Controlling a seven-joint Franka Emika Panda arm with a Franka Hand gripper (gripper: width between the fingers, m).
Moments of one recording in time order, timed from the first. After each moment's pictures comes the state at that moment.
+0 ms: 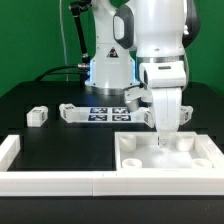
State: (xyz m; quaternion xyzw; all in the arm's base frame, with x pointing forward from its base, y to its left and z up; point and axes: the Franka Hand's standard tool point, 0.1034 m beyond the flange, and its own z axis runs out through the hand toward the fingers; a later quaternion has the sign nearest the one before) arm 0.496 0.079 0.011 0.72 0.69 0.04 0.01
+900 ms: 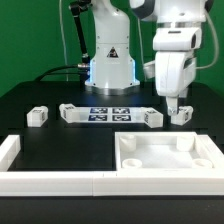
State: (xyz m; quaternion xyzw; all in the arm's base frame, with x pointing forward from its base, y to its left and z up) arm 0.475 0.120 0.076 0.87 0.50 0.03 0.02
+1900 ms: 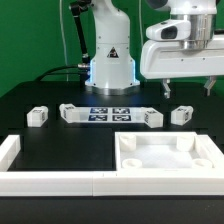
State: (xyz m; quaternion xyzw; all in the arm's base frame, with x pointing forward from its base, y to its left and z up) arm 0.420 0.145 0.082 1.00 -0.02 0.00 -0.02
